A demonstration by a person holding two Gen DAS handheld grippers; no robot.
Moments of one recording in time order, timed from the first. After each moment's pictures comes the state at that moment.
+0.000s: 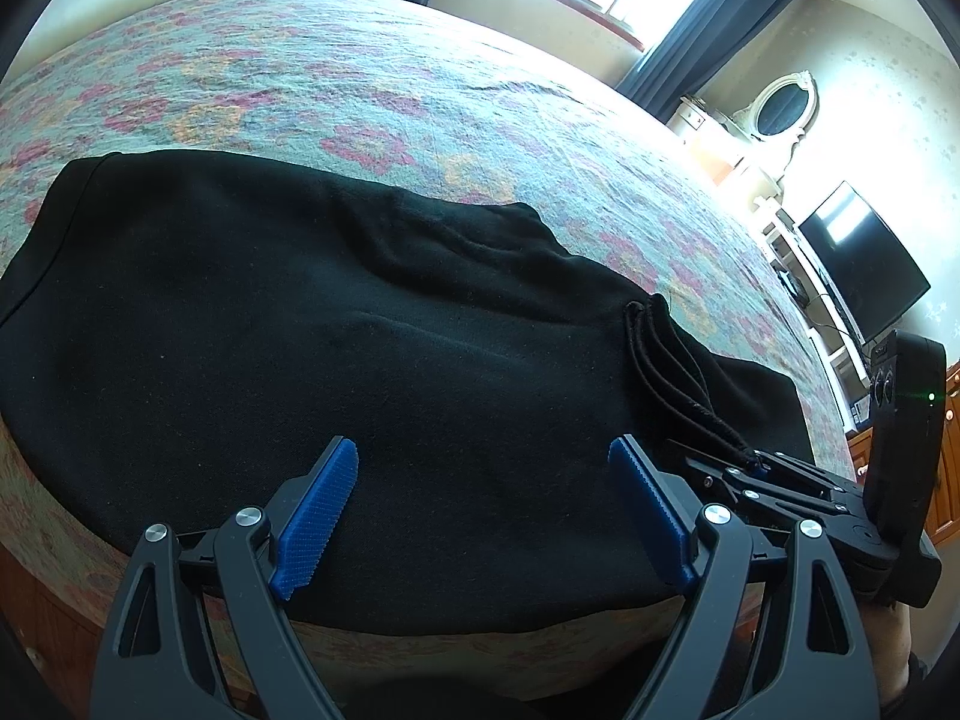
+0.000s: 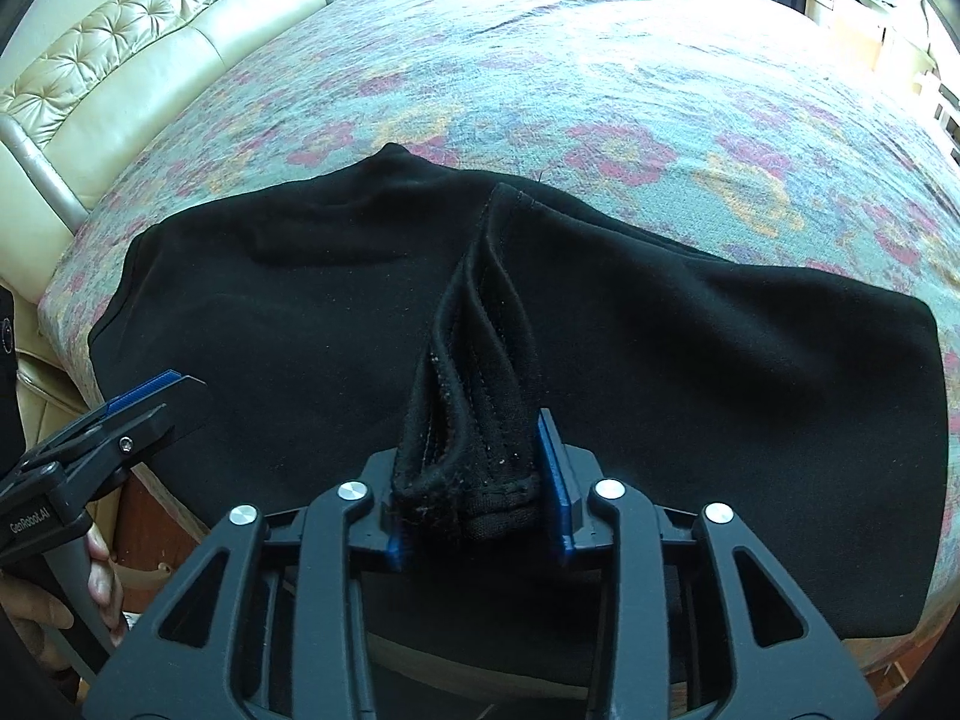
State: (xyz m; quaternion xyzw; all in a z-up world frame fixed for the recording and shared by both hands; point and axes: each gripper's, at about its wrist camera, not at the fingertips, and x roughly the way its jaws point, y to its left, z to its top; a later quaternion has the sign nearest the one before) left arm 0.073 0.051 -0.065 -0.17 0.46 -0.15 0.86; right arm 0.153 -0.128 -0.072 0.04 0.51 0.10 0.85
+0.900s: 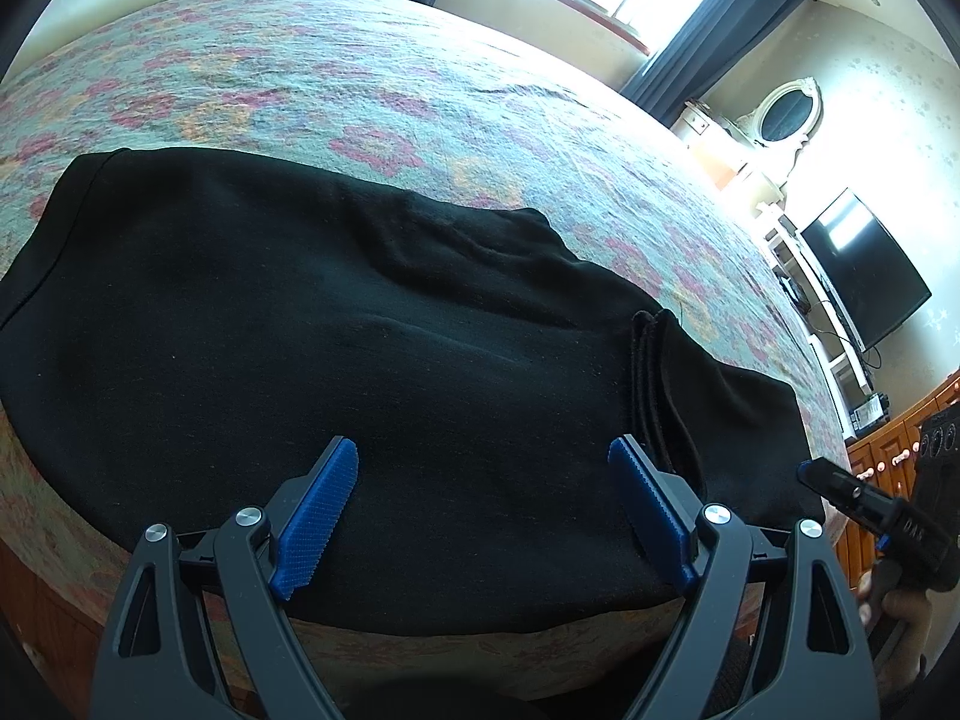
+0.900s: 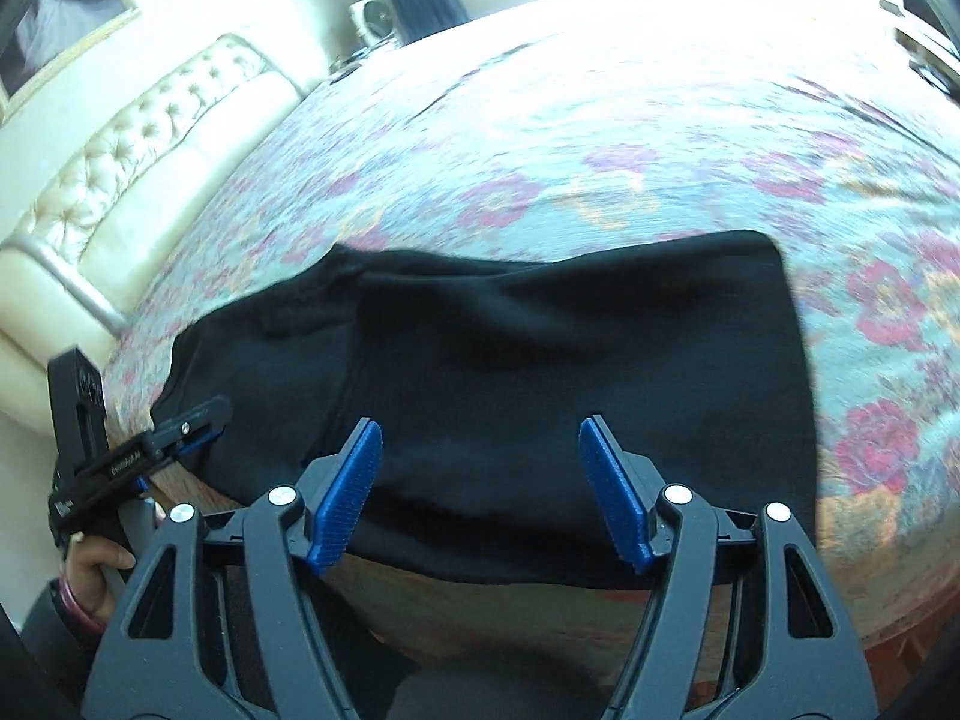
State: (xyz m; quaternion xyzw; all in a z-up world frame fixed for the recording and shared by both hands) left arm 0.074 0.053 -0.062 -0.17 0.46 -0.14 0.86; right arm 0.094 -0.255 -0.031 0.18 0.45 0.09 0.87
